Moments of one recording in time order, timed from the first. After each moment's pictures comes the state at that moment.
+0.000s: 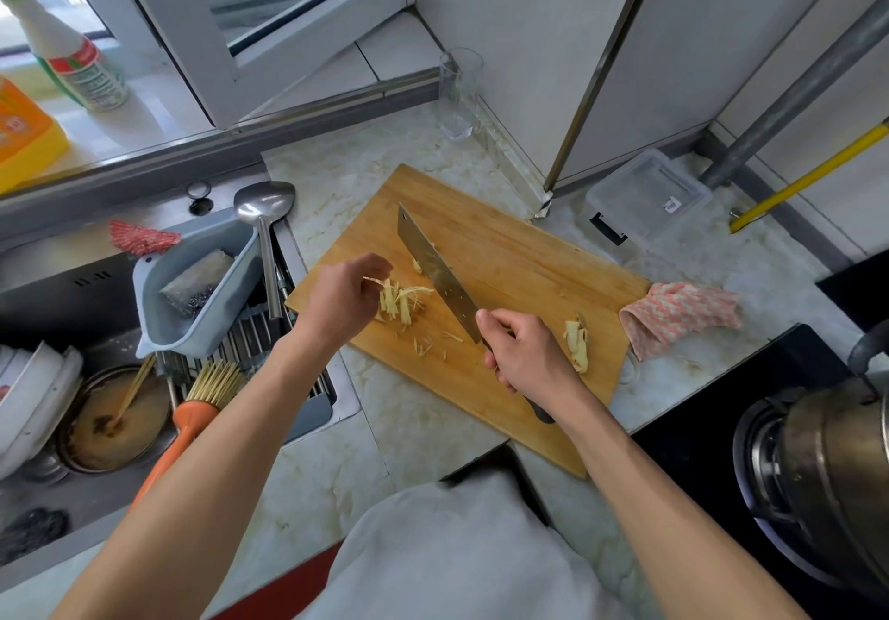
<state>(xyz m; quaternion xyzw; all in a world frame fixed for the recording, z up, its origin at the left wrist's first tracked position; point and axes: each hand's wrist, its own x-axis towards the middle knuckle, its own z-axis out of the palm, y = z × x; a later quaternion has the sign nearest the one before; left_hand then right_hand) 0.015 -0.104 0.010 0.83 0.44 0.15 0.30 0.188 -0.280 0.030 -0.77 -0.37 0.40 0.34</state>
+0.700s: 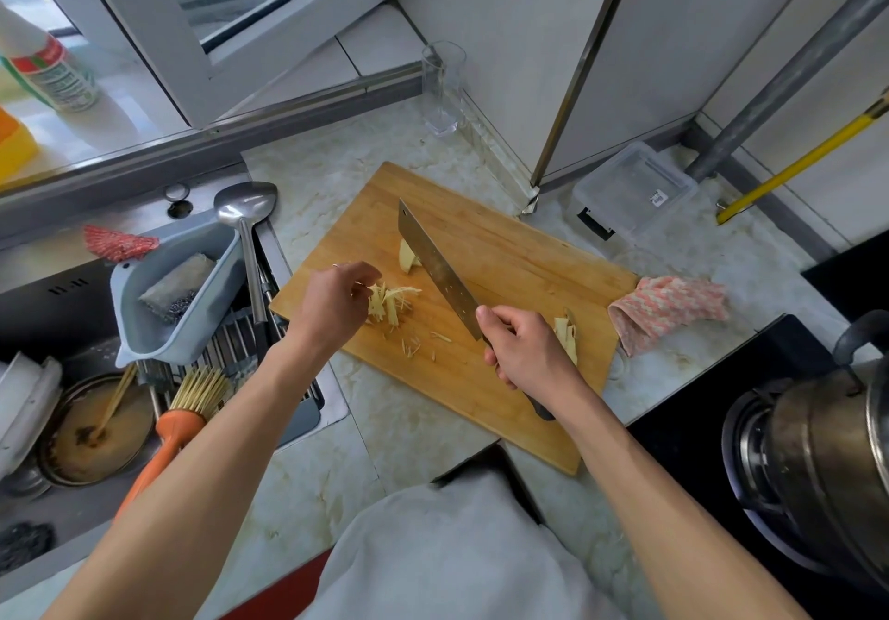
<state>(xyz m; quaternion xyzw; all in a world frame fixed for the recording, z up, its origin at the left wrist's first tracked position) 0.020 -0.105 -0.001 0.84 0.44 0.16 0.28 0.200 -0.283 0.030 -0.78 -0.35 0.40 0.34</state>
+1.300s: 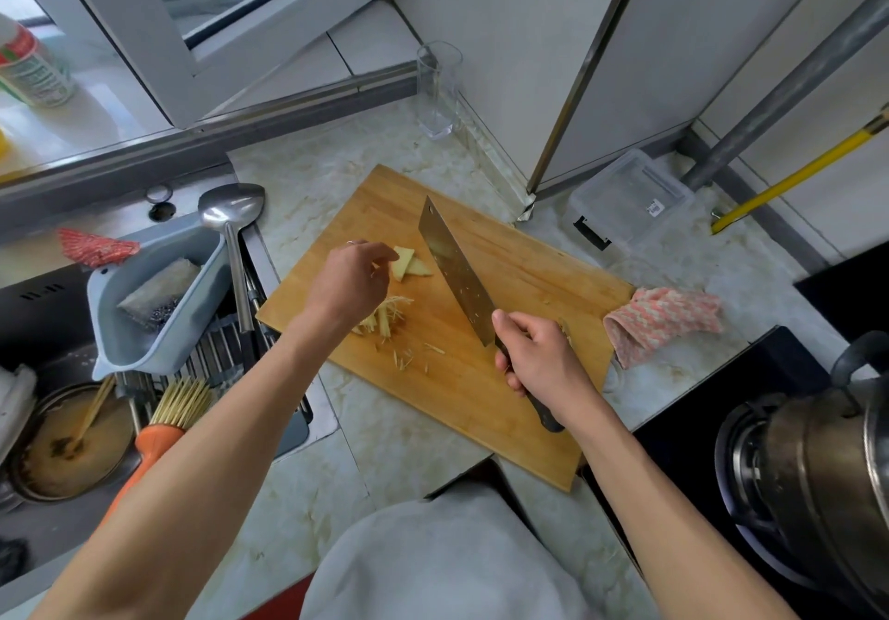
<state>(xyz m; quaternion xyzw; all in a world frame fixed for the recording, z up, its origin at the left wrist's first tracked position) 0.062 -0.080 -0.002 0.85 0.44 0.13 0.27 0.214 -0.281 0.037 -0.77 -0.27 0.43 0.38</state>
